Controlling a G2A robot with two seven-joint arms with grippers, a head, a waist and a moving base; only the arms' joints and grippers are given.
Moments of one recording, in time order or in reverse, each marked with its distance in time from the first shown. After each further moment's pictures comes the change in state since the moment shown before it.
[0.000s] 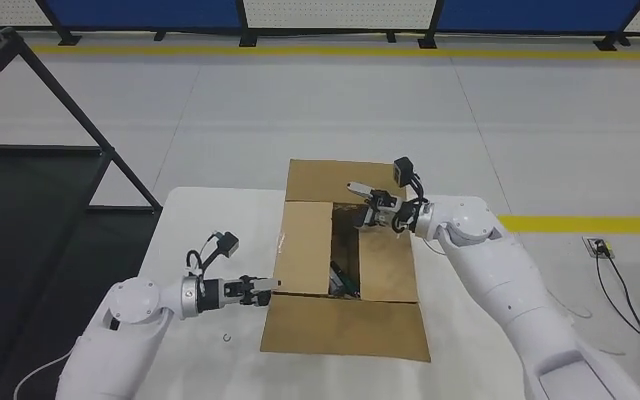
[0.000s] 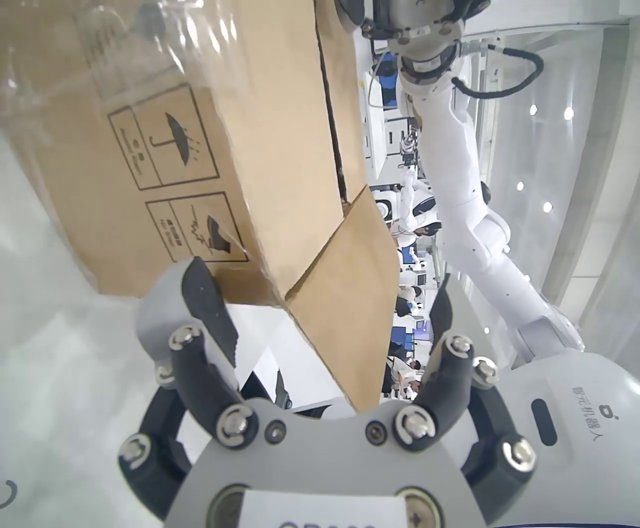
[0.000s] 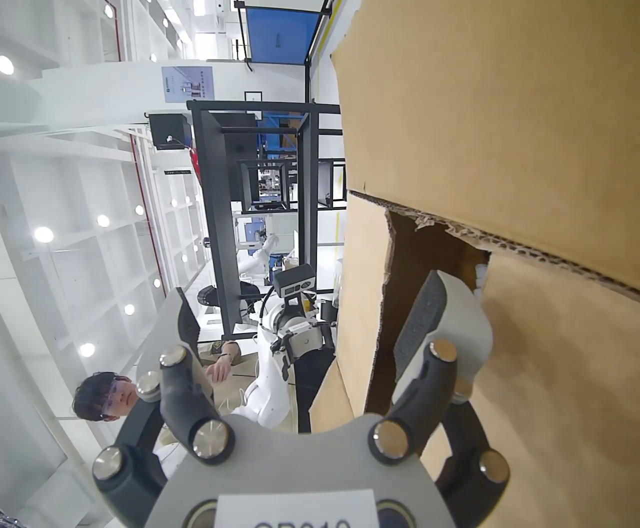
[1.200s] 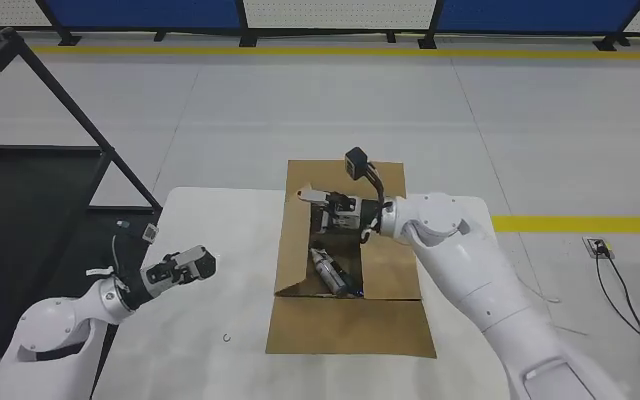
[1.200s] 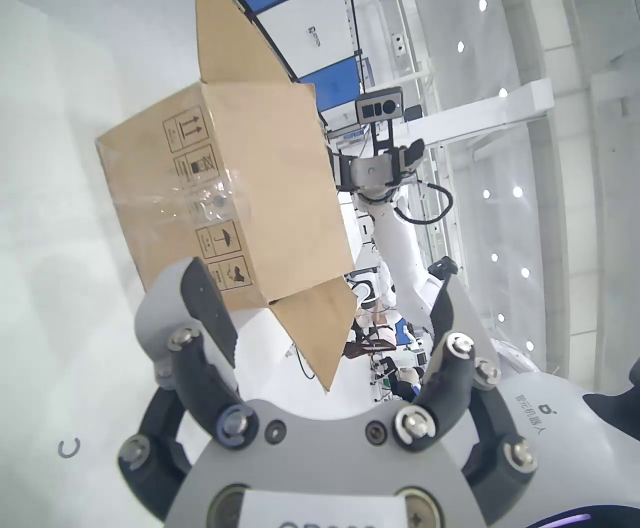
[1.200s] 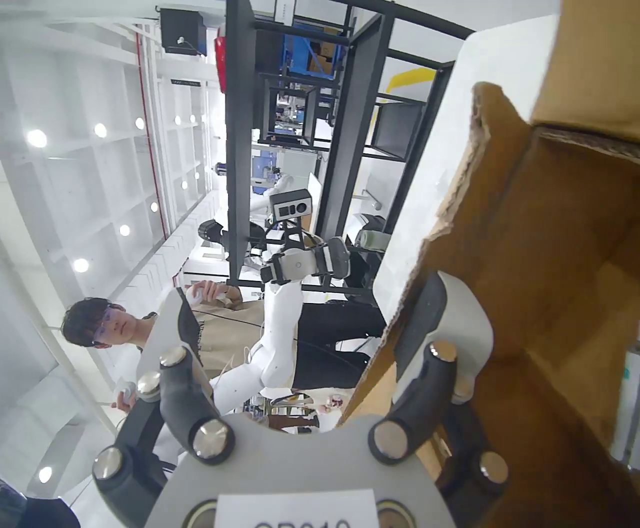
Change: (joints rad) left arm 0.191 0.076 -0.362 -0.135 -0.151 -0.021 0.118; right arm -0.027 -0.059 -0.025 -0.263 -0.014 0.010 0.024
